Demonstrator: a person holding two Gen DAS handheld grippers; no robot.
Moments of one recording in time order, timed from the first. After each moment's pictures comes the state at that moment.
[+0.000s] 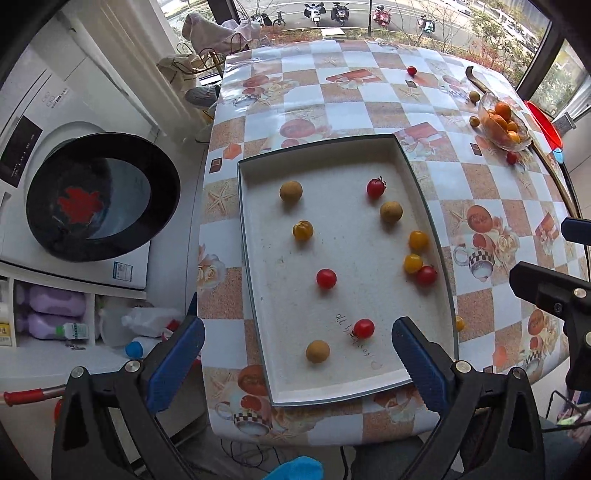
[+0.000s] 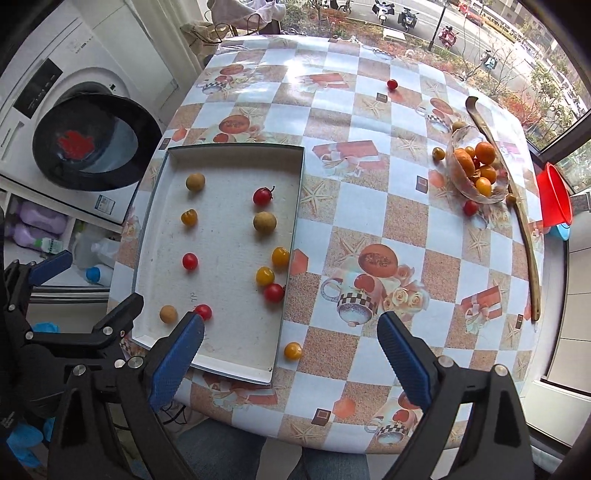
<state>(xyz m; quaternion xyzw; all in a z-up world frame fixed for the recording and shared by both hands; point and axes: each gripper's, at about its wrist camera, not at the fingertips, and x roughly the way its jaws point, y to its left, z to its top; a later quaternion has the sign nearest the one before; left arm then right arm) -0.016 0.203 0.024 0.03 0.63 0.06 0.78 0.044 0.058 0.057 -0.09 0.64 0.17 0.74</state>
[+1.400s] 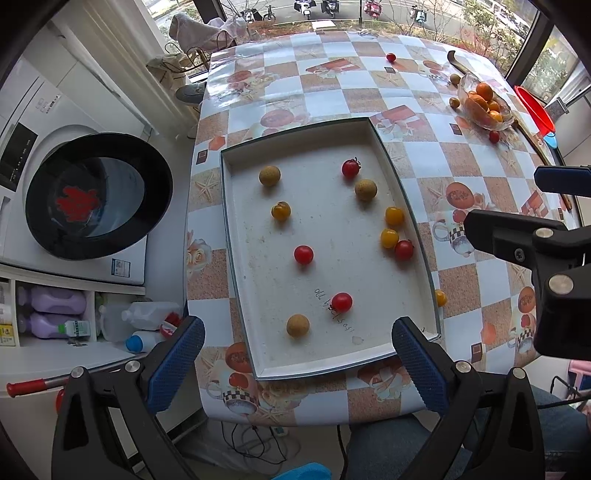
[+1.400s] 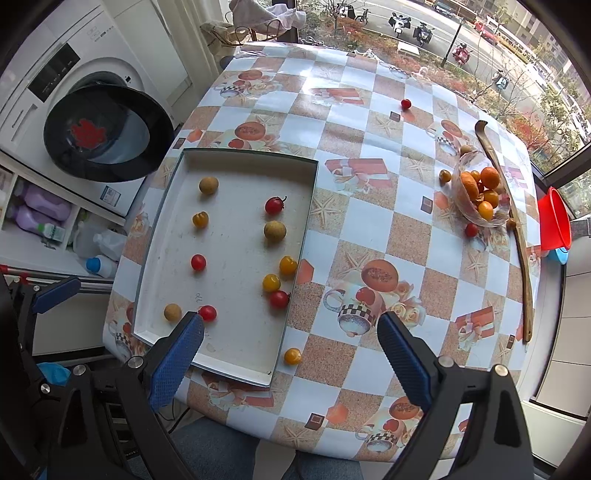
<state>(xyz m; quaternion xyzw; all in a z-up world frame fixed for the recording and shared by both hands) -0.031 0.181 0.030 0.04 0.64 0.06 0.77 0.043 0.066 0.067 -0.11 0.62 0.19 0.75</state>
